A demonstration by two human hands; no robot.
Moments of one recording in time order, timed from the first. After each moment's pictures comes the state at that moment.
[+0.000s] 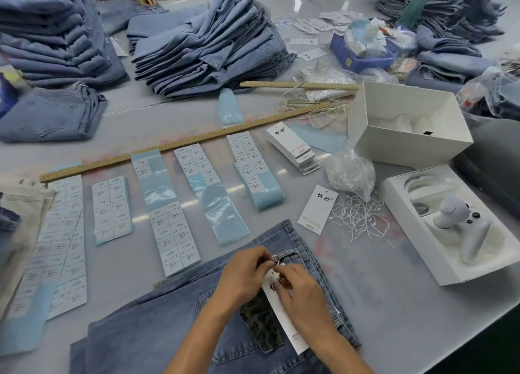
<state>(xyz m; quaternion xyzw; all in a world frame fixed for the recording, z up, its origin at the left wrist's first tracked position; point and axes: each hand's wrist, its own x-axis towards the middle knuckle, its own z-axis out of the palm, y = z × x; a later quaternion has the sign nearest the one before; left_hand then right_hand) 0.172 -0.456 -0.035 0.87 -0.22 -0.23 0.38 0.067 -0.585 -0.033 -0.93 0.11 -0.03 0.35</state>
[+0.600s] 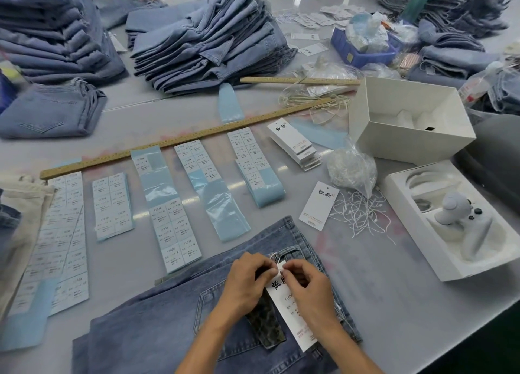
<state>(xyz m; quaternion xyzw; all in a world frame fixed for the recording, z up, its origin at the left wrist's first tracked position) 0.151 -0.449 -0.063 0.85 -0.23 -0.18 0.44 0.065 -0.590 -0.035 -0.77 0.29 -0.04 0.57</state>
